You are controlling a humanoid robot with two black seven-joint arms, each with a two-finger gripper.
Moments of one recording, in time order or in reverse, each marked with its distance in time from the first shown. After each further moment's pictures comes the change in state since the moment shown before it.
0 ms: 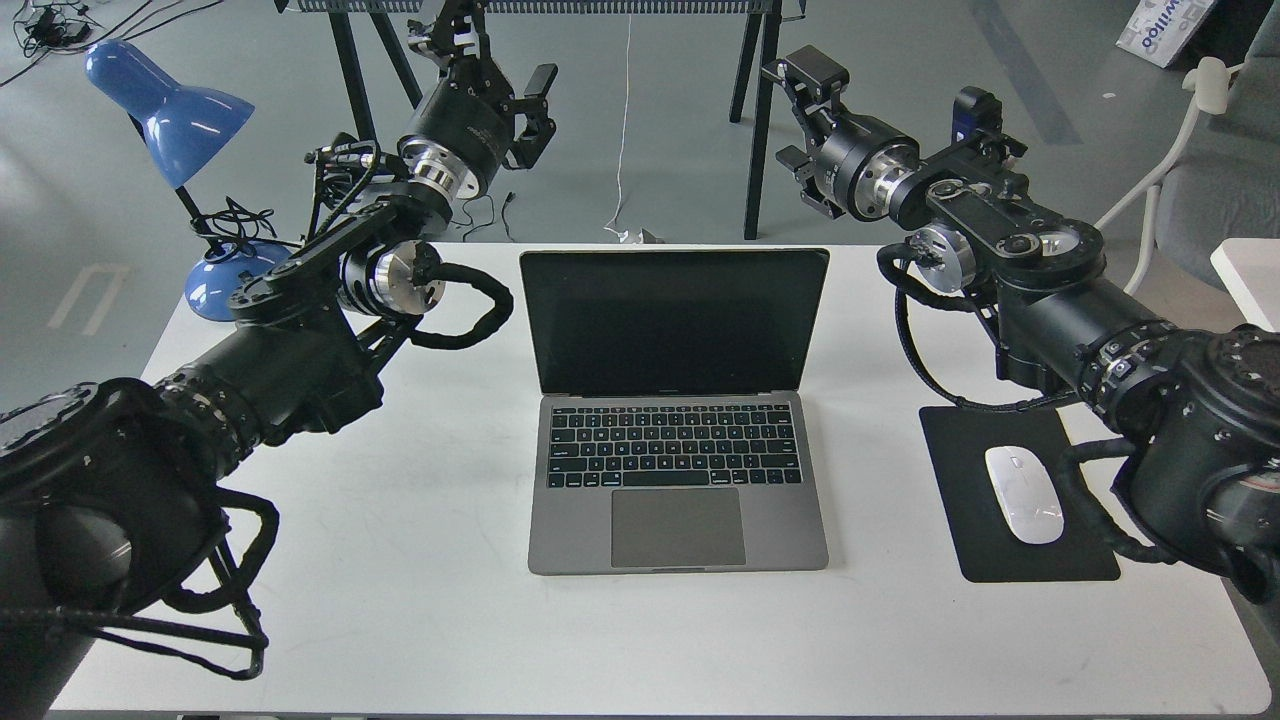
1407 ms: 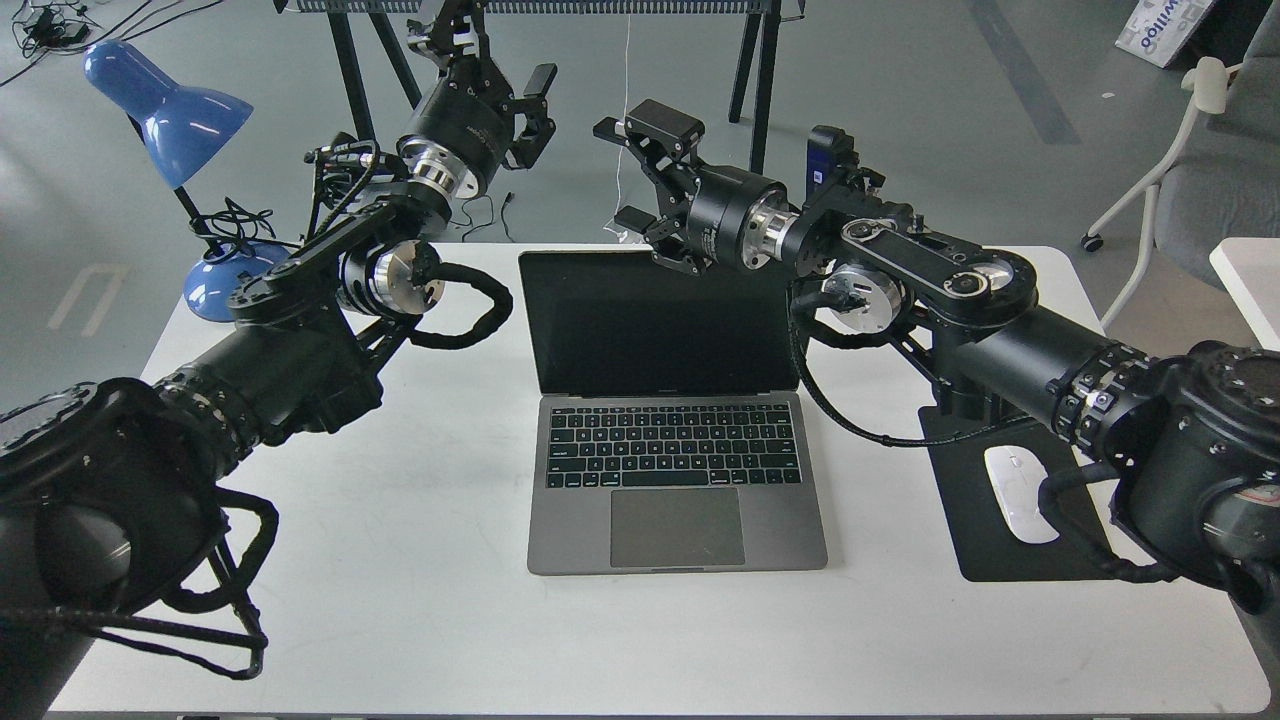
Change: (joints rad) left arm 0.000 0.002 0.000 0.000 0.000 0.000 0.000; right arm -0.037 0.000 0.006 0.349 0.008 0.108 -0.003
